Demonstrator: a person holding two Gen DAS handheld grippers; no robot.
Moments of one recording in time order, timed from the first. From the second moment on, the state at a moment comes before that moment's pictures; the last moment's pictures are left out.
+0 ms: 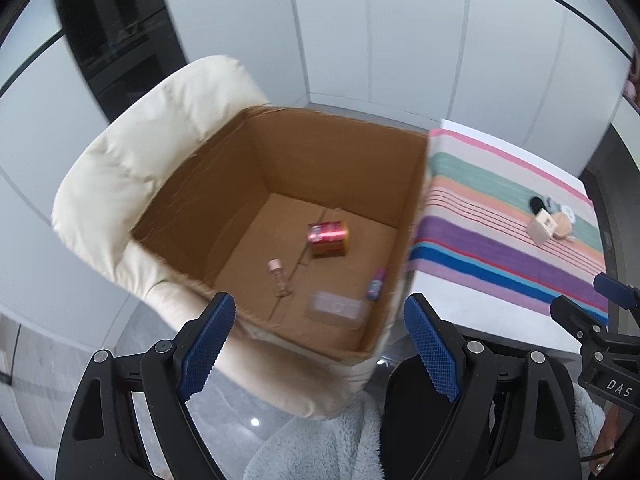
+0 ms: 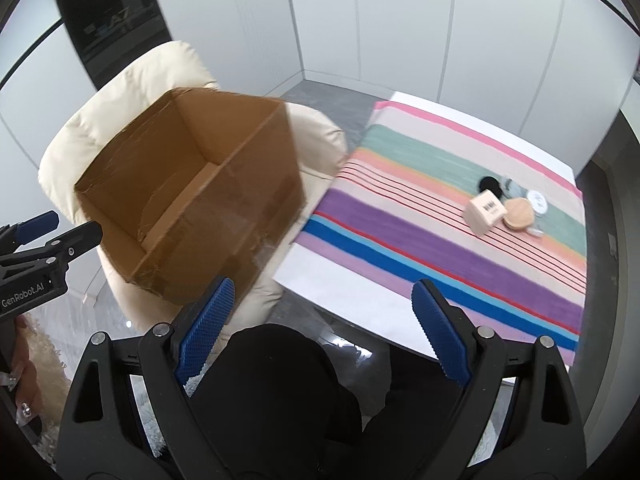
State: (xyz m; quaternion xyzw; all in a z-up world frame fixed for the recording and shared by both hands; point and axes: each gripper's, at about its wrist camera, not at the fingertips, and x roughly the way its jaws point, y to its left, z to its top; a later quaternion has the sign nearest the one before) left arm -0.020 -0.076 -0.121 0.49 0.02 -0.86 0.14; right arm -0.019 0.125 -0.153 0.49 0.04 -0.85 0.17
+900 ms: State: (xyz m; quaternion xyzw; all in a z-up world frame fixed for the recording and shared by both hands) left arm -0.093 0.108 -0.137 0.50 -0.09 -0.86 -0.02; right arm -0.027 0.317 -0.190 0.51 -0.07 -0.85 0.02
